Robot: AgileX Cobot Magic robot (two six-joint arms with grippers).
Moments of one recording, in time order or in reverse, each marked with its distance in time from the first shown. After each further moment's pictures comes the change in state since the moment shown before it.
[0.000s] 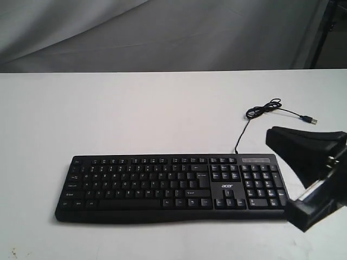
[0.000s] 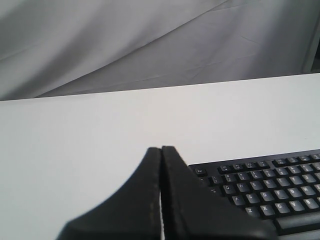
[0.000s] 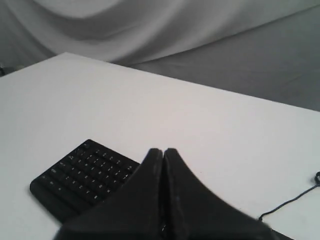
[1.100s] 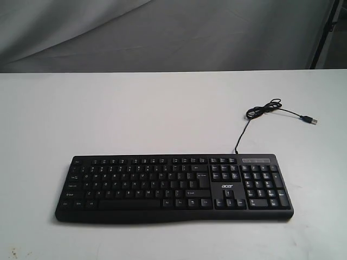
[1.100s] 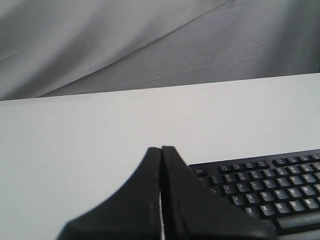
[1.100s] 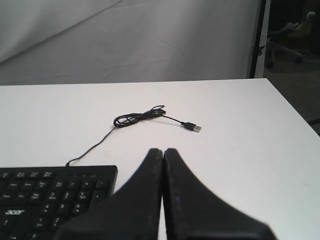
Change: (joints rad) left arm 0.000 0.000 0.000 0.000 0.000 0.000; right arm -0.716 -0.685 0.273 -0.359 0.399 0.284
